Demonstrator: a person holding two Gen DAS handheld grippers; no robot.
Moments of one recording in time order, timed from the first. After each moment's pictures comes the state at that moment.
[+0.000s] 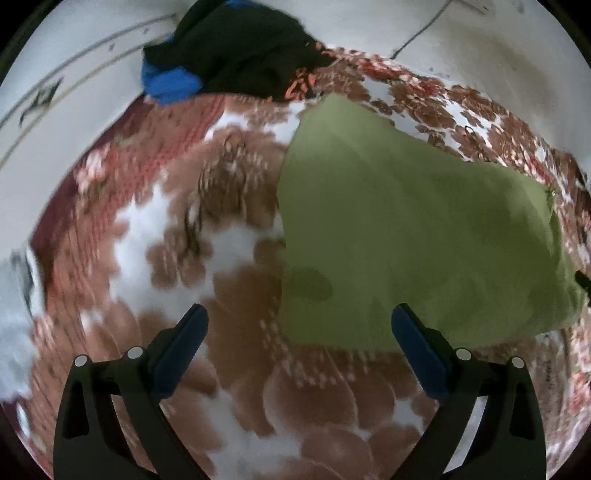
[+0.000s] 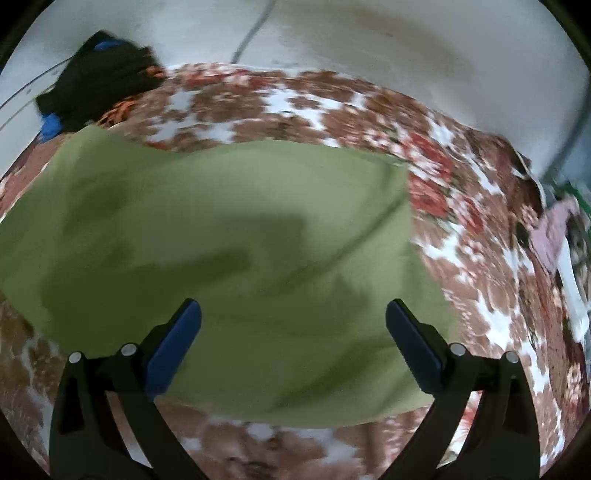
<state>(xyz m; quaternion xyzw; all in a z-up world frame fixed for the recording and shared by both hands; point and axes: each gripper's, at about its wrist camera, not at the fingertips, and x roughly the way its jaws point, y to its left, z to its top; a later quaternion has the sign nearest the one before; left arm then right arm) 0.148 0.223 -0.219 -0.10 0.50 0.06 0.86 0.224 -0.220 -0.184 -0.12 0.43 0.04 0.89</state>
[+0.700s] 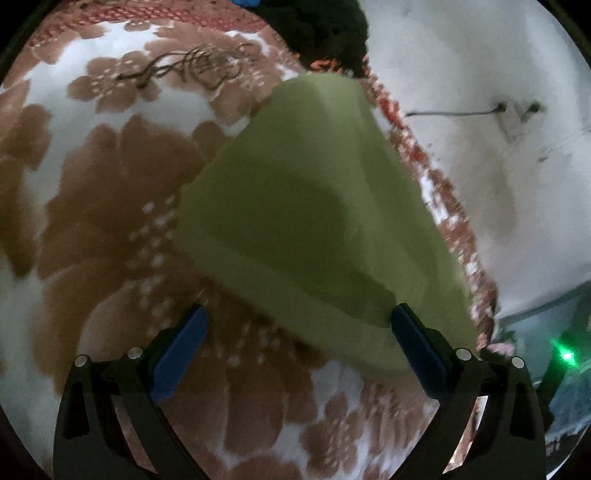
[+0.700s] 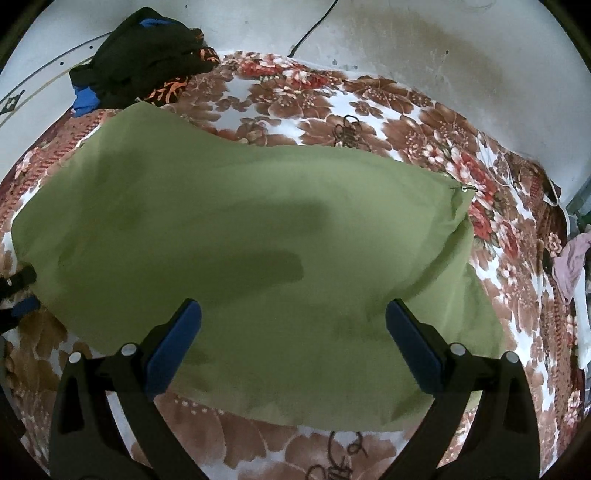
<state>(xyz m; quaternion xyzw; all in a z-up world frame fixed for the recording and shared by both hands) 0.134 0.213 -0.315 -0.42 0.39 -0.01 0.82 0.226 -0.143 -0.192 -0.14 0.45 0.08 0.88</state>
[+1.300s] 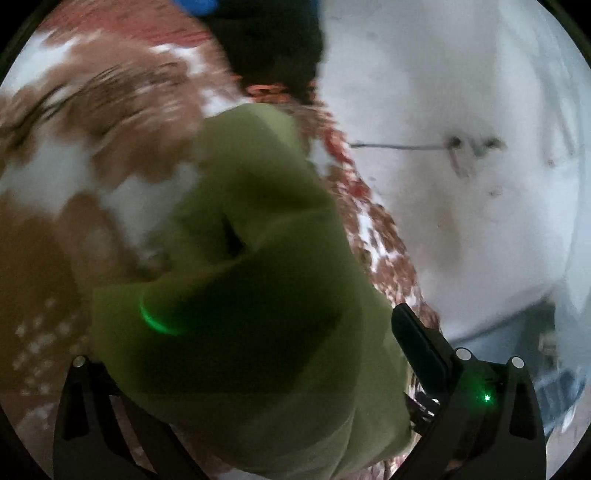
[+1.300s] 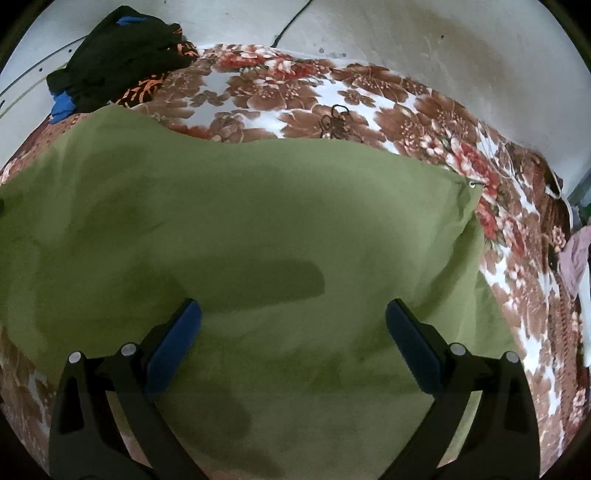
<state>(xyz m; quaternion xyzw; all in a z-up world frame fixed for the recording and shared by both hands) 0.205 0.211 -0.288 -0.47 0.31 -0.10 0.82 0.269 -0.156 -0.221 -0.13 0.45 0.06 0.88</state>
